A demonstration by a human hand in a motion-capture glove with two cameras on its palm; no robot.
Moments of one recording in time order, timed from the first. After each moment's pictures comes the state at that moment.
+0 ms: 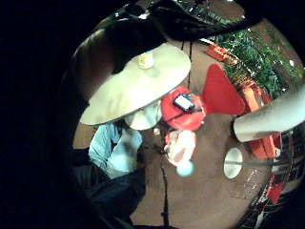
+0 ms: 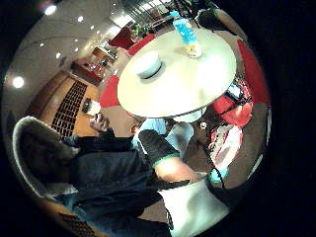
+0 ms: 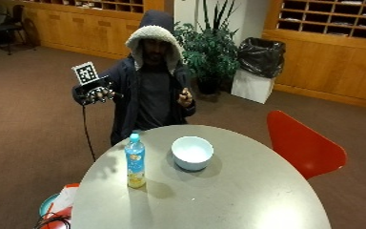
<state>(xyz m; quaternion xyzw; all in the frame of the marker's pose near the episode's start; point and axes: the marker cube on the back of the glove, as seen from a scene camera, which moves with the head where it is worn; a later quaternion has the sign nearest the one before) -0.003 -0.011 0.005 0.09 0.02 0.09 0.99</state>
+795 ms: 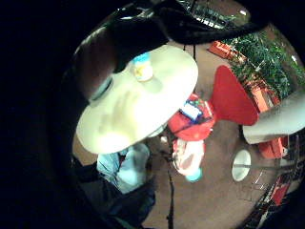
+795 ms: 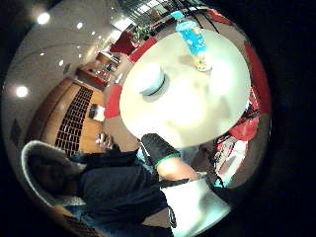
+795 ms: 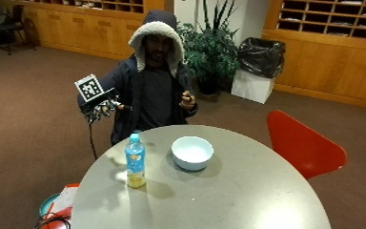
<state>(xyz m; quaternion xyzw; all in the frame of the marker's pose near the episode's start) 0.027 -0.120 0.050 0.03 -0.04 0.07 1.00</state>
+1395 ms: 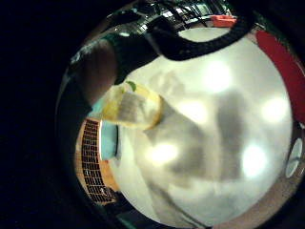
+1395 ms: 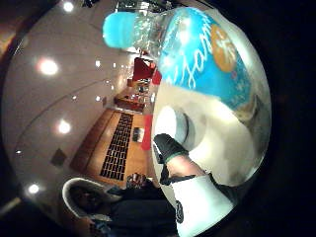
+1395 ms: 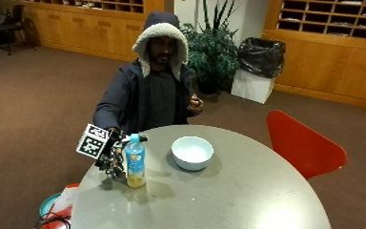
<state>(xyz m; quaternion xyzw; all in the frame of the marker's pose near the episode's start) 0.075 -0.275 0.190 0.07 -0.35 0.22 0.90</state>
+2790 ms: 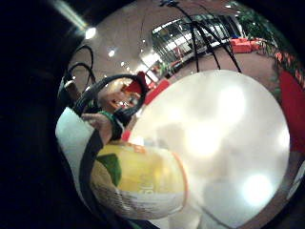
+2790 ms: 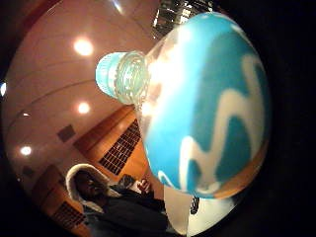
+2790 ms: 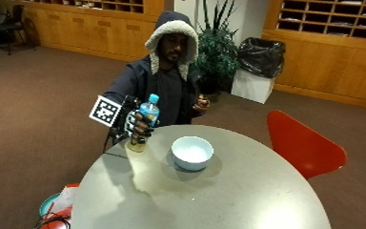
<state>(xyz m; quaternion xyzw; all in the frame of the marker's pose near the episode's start) 0.001 -0.325 0.097 0.16 -0.33 0.08 0.93</state>
